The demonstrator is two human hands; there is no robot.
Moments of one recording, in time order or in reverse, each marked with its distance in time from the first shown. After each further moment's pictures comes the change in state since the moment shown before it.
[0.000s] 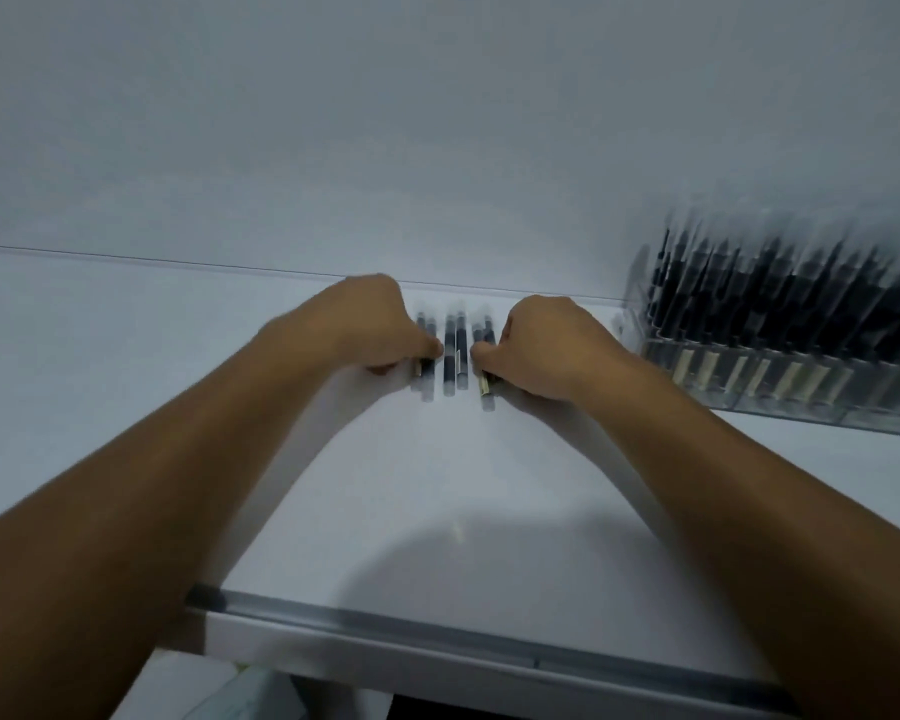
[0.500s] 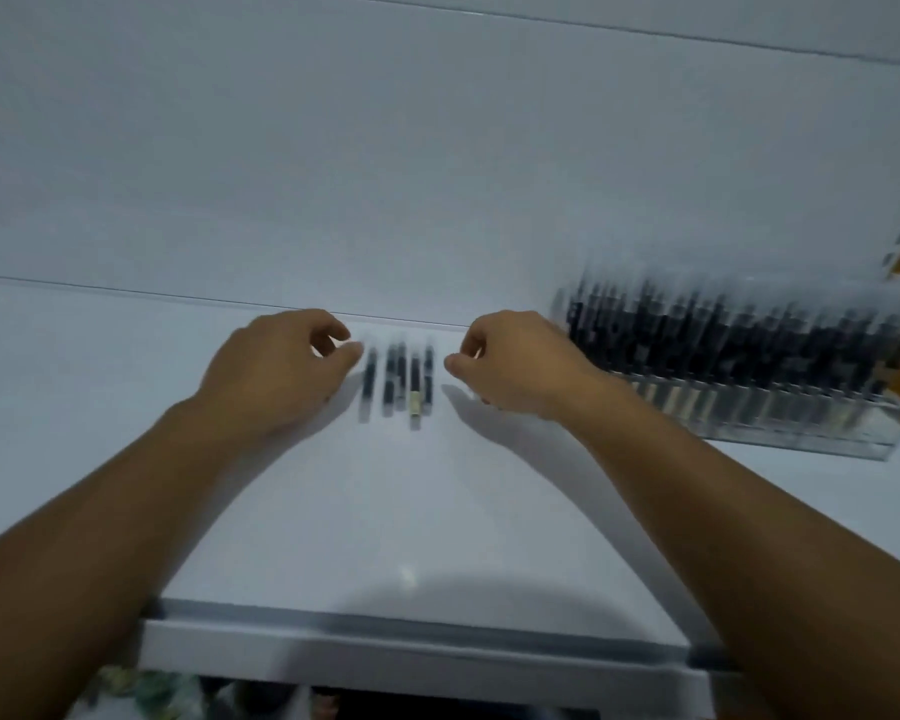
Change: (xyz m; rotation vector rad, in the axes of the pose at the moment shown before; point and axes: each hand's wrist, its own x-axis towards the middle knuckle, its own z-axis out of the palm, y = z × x) left_hand -0.029 -0.022 0.017 -0.138 0.369 0.165; right_hand -0.037 0.016 -0.037 -0.038 0.044 -0.055
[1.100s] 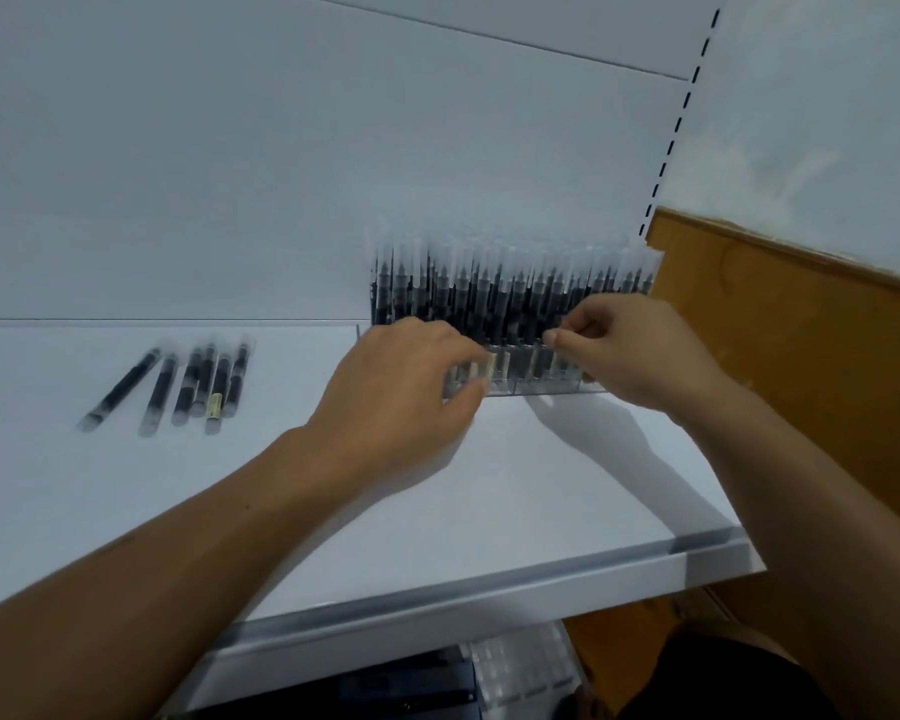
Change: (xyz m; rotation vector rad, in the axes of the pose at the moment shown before) left_hand -0.052 0.181 0.081 -0.122 -0.020 0.744; right_hand -0.122 0.154 -0.077 0.039 0.324 0.323
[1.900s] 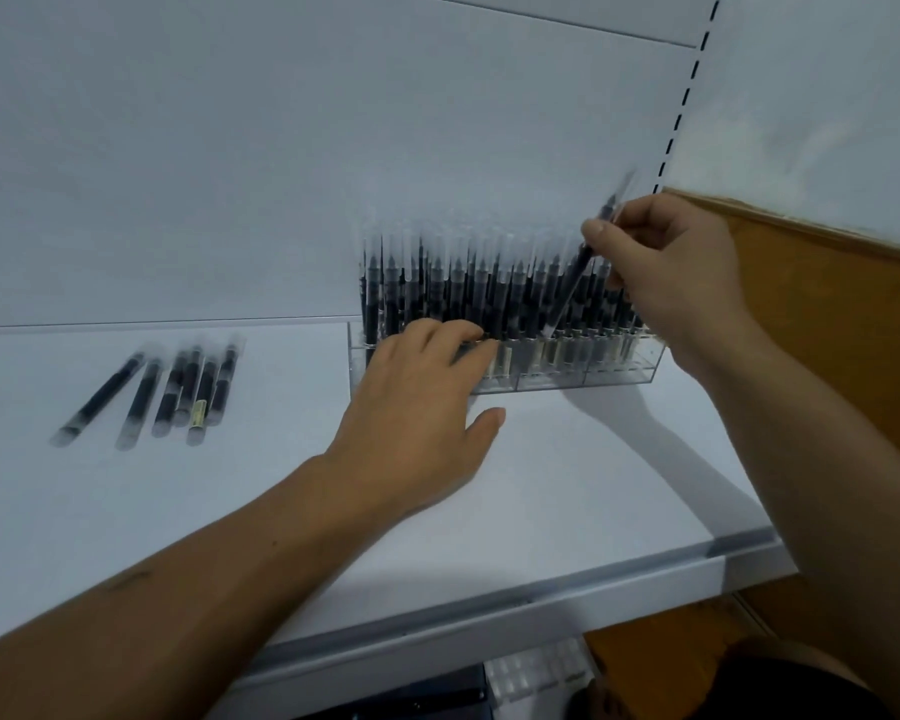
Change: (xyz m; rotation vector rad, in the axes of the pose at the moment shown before) left_hand -0.004 0.005 0.022 0.109 -0.045 0.034; right_hand 0.032 0.006 -0.009 0.597 0.421 -0.001
